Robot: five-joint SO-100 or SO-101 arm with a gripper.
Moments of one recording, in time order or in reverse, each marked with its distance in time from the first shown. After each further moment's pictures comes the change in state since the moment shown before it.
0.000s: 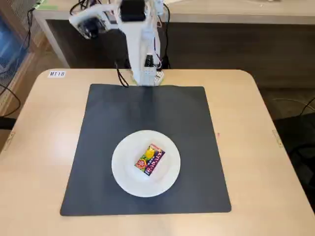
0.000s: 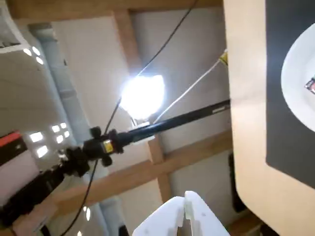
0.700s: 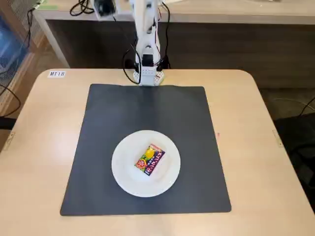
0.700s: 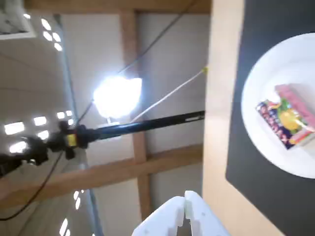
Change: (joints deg) arm 0.4 58.9 96.9 -40.1 -7.8
